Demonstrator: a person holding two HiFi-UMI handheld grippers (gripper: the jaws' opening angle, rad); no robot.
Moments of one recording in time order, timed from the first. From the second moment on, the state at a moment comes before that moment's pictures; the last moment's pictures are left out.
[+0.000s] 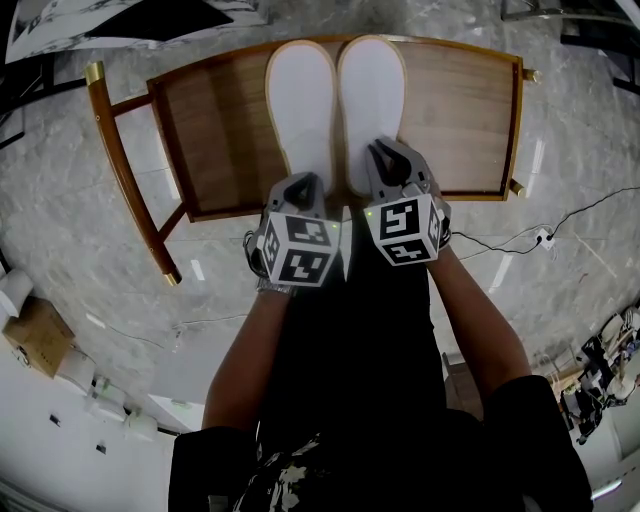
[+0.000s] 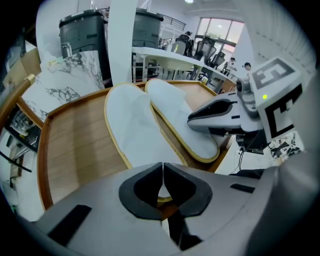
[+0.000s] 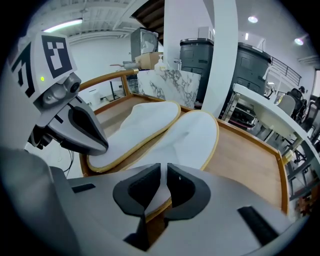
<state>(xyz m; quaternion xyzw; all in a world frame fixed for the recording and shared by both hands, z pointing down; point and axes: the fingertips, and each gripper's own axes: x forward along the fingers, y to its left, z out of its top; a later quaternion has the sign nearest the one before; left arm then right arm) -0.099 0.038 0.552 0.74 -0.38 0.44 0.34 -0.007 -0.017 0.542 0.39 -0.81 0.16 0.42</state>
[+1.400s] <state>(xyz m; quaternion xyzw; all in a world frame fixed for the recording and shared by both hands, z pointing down) -0.149 -0.033 0.319 0.80 -0.53 0.20 0.21 0.007 -0.048 0.323 0.58 -0.77 0.18 0.19</state>
